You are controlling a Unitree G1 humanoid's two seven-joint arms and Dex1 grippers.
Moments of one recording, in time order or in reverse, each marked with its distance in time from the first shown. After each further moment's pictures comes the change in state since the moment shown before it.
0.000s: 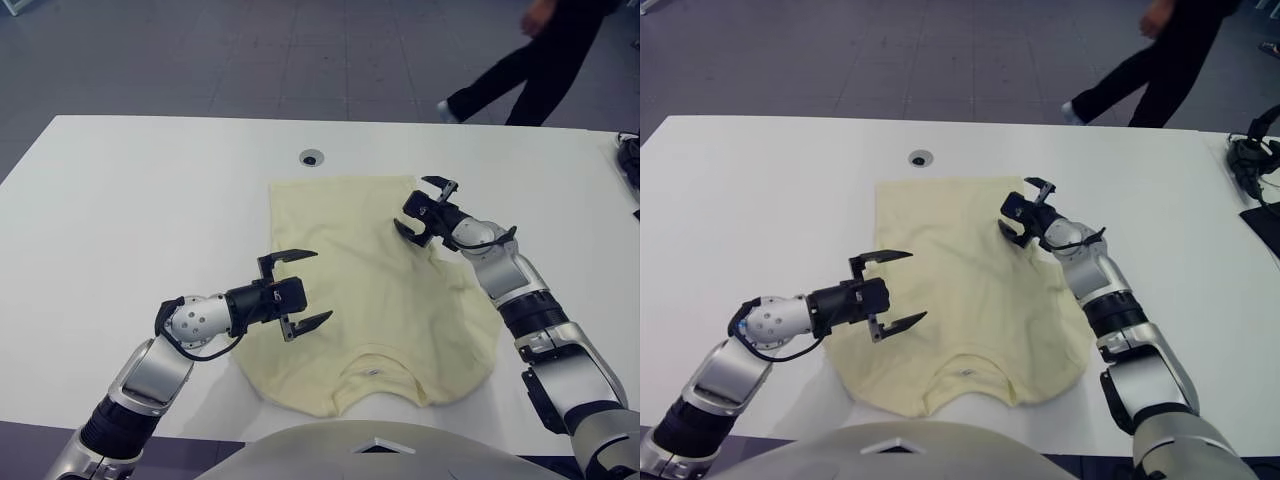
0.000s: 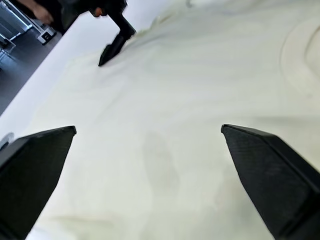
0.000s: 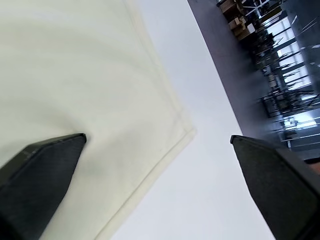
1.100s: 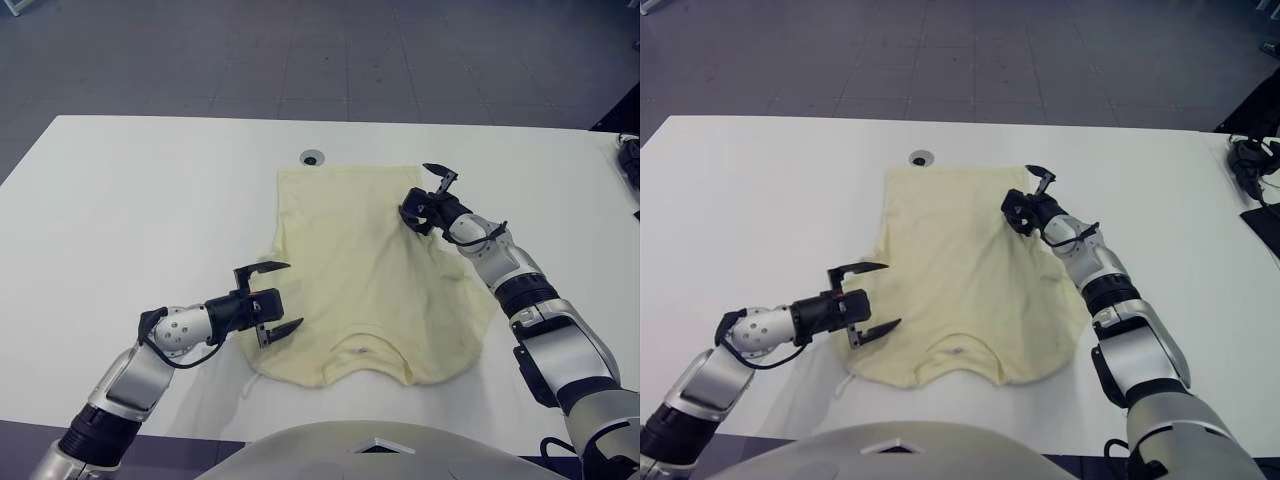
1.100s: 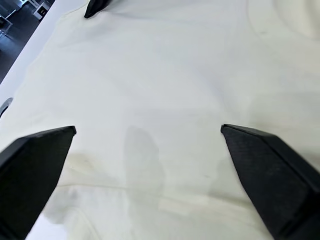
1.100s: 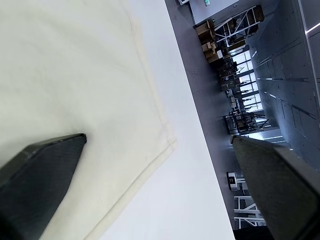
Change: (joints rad) left arm 0.065 0.073 0.058 0.068 0.011 -0.114 -0.011; right arm -0.097 0.019 0.008 0.300 -0.104 -0.263 -0.165
